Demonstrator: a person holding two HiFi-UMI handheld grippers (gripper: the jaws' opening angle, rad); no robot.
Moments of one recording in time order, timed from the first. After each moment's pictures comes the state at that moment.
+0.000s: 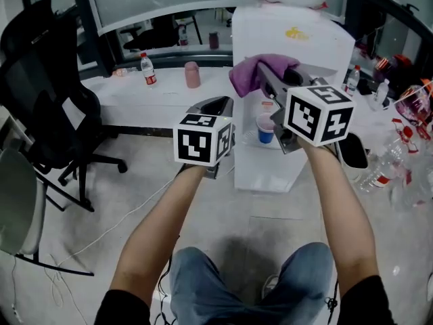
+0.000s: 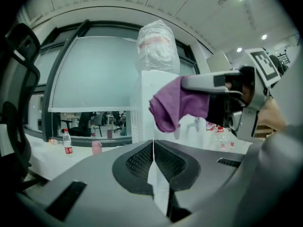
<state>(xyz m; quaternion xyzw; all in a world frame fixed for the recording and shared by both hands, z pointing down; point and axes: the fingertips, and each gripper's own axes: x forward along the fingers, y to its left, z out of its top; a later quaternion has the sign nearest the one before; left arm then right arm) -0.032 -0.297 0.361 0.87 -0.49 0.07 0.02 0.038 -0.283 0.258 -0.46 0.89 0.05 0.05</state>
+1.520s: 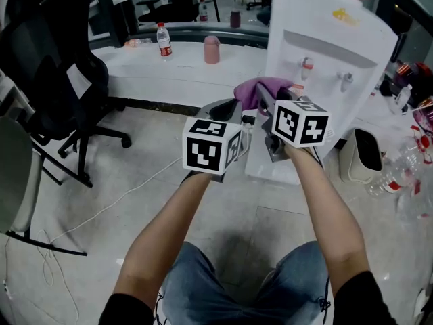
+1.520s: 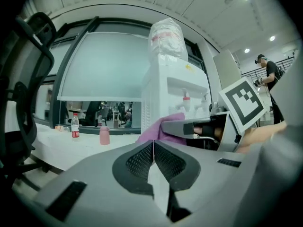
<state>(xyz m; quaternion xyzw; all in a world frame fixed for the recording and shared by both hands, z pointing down) -0.076 -0.296 0.442 0.85 -0.51 0.07 0.05 -0.022 -0.345 0.423 -0.46 0.89 -0.08 0.00</state>
